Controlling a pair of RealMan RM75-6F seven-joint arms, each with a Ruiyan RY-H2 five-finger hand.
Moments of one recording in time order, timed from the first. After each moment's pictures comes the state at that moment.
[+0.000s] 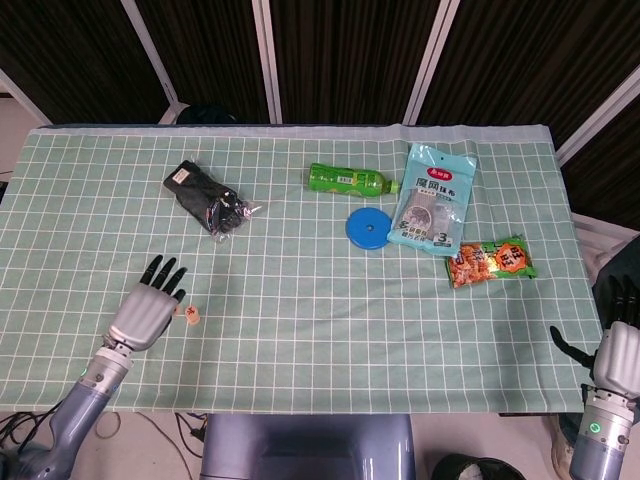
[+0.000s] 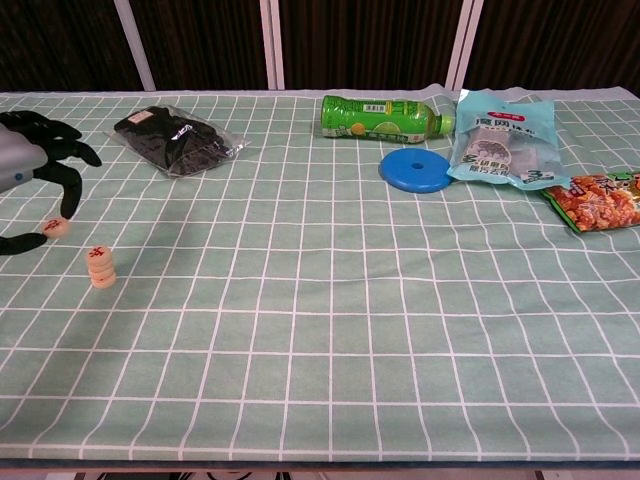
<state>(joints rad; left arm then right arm) -0.55 -1.31 0.07 -1.72 1.28 1.22 0.74 0.04 -1.42 0.28 -1.50 -1.21 1.59 -0.10</state>
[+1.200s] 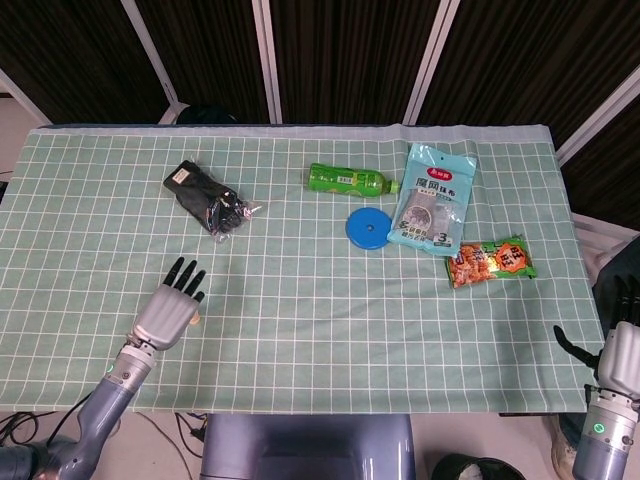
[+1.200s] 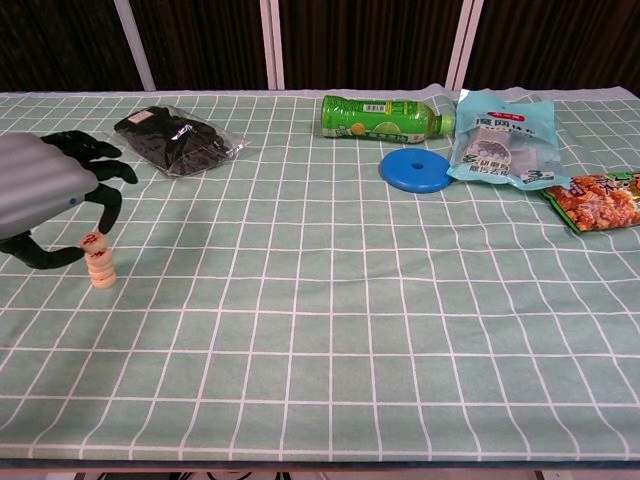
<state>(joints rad) -0.57 -1.41 0.03 -1.67 1.25 1.17 0.88 0.04 -1.41 0.29 -1.51 -1.20 1.59 -0.09</state>
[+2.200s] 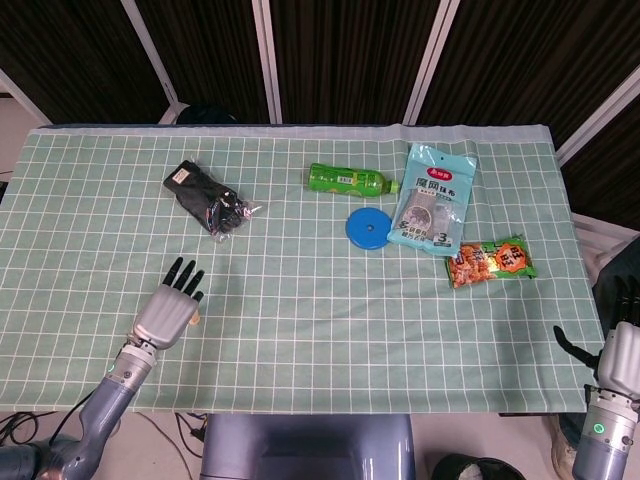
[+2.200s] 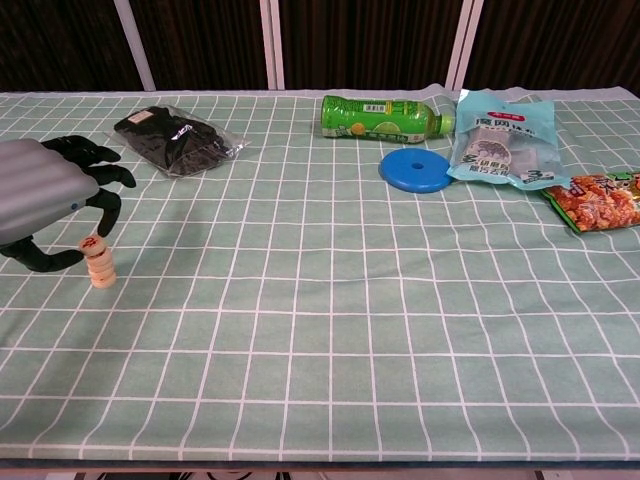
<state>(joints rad) -0.56 -1.43 0.02 -1.64 1.25 1.16 0.90 0.04 -1.41 0.29 -1.51 -1.20 1.59 -0.09</state>
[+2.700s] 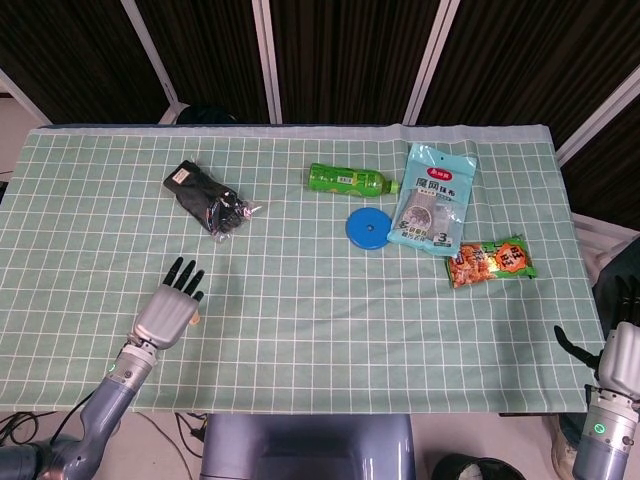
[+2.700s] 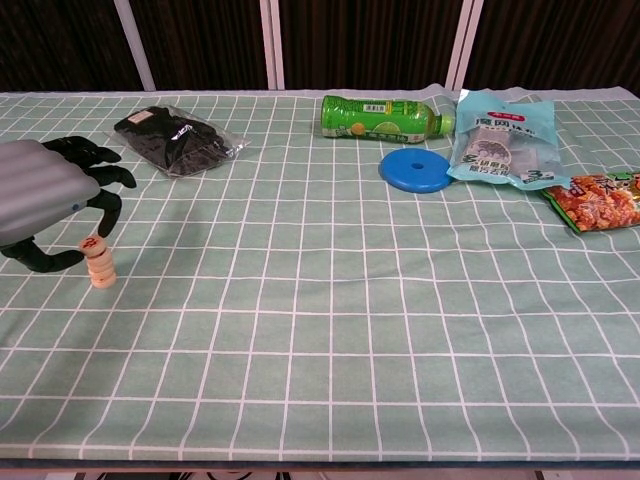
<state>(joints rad) -0.56 -1.43 0.02 -1.64 1.24 1.16 0.91 0.04 -1.40 0.29 -1.51 -1.20 1.59 -0.09</state>
